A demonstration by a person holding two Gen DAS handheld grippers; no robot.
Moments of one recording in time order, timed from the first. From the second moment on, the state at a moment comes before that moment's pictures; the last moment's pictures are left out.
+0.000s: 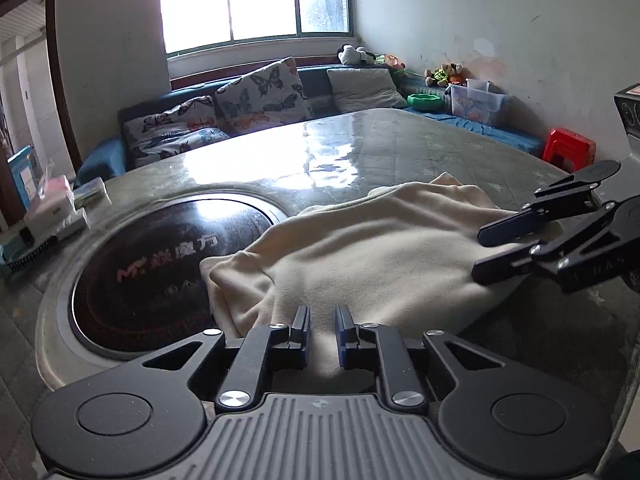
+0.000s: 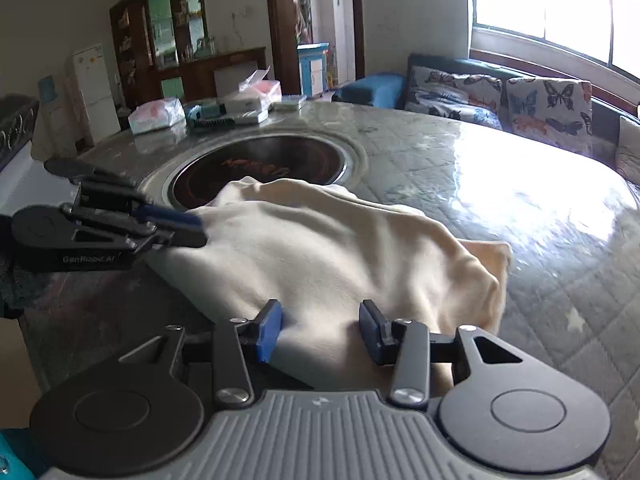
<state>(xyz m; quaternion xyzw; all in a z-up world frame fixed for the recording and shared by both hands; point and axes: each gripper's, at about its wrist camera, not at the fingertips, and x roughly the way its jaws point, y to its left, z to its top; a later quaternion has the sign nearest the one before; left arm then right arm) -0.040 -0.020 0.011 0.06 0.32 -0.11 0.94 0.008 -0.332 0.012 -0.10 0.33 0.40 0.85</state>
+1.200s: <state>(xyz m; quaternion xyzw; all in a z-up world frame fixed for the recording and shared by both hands) -0.035 -0.025 0.015 0.01 0.34 -0.10 0.94 0.069 -0.297 0.012 -0.12 0.32 0.34 0.87</state>
